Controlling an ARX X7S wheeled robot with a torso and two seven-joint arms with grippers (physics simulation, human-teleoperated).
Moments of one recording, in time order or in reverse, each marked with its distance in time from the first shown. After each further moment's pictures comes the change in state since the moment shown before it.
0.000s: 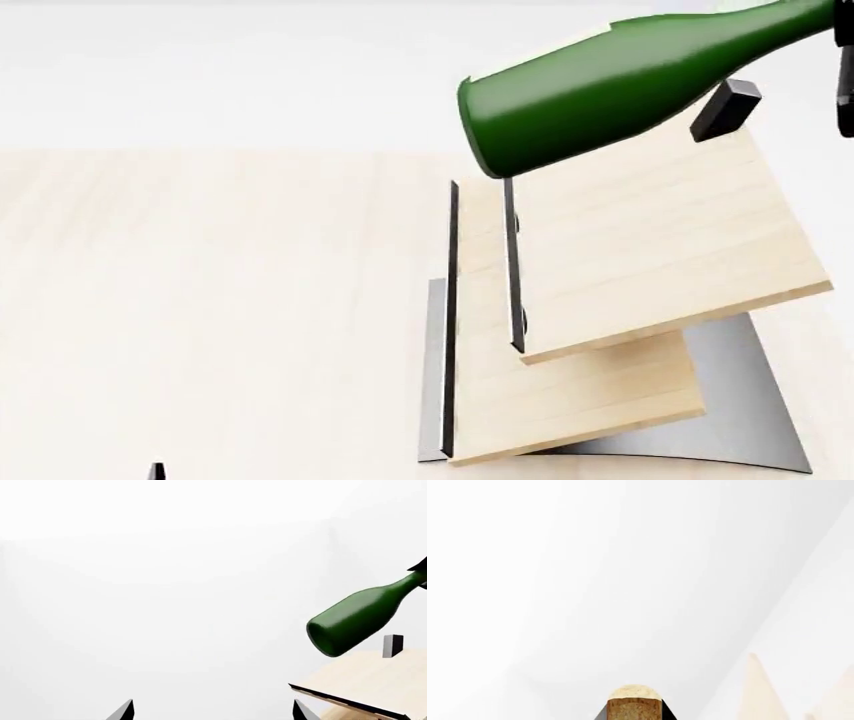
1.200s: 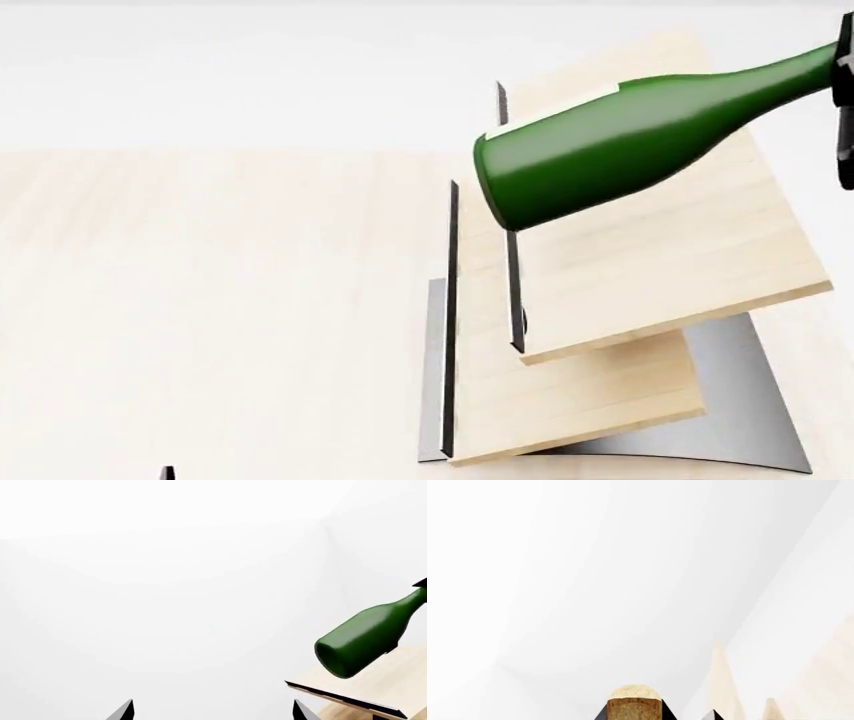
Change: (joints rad) left arm -0.008 -0.004 0.018 -0.003 0.004 -0.009 -0.005; right arm -0.080 0.030 0.010 0.024 0.009 0.028 -0.055
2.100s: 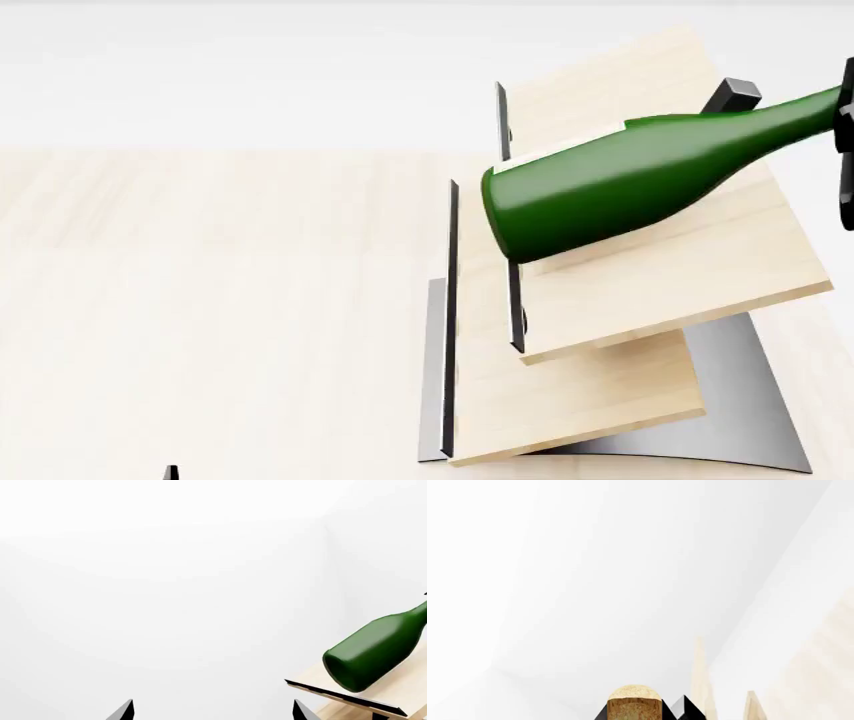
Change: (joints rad) left arm -0.010 -0.004 0.009 -0.009 -0.002 -0.001 -0.007; right arm -0.114 0.014 0.040 -0.057 -0.002 -0.036 -0.028
